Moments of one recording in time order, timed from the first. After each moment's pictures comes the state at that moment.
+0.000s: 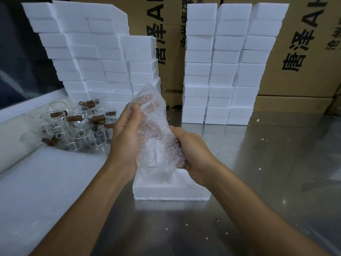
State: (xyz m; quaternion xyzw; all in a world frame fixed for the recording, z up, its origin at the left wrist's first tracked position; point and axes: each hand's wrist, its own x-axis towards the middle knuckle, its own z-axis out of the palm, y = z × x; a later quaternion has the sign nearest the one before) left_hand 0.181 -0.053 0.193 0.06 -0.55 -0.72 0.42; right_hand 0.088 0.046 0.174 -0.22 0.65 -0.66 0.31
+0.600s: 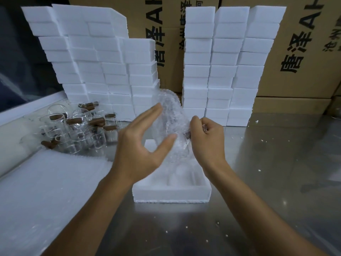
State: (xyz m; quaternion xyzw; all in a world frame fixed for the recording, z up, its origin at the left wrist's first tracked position) left_hand 0.184 -0.058 0.179 0.01 -0.83 -0.28 0.49; right_hand 0.072 0.054 0.175 -0.25 0.68 -0.69 -0.06
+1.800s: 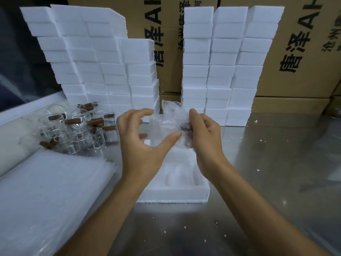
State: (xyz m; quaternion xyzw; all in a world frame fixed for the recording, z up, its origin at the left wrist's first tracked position) left_hand 0.172 -0.043 0.168 0.11 -0.76 -0.38 0.52; right_hand 0.079 0.057 0.186 -0.25 0.59 -0.76 0.06
